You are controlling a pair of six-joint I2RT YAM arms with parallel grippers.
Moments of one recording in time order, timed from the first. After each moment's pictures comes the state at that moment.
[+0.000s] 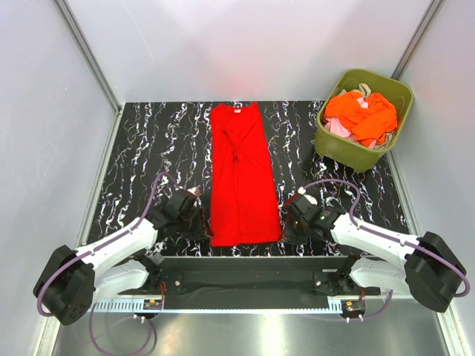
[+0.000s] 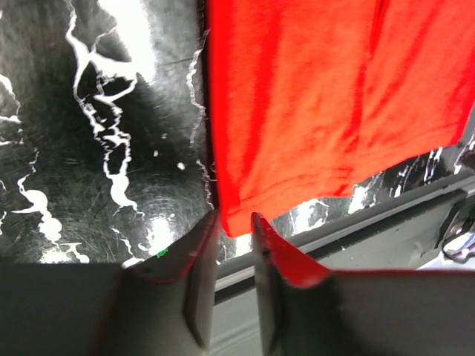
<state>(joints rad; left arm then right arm) -0.62 1.04 0.44 -0.42 0.20 -0.80 0.81 1.14 0.54 -0.50 0.01 1.06</state>
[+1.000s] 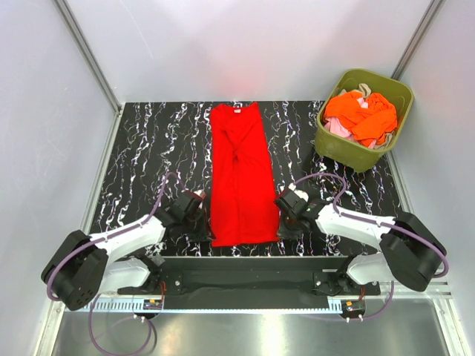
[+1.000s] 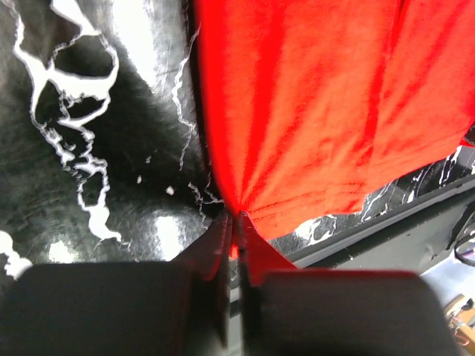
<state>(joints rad) -0.65 1.17 0.43 -0.31 0.21 -0.81 0.81 1.34 0.63 -0.47 0.06 0.99</state>
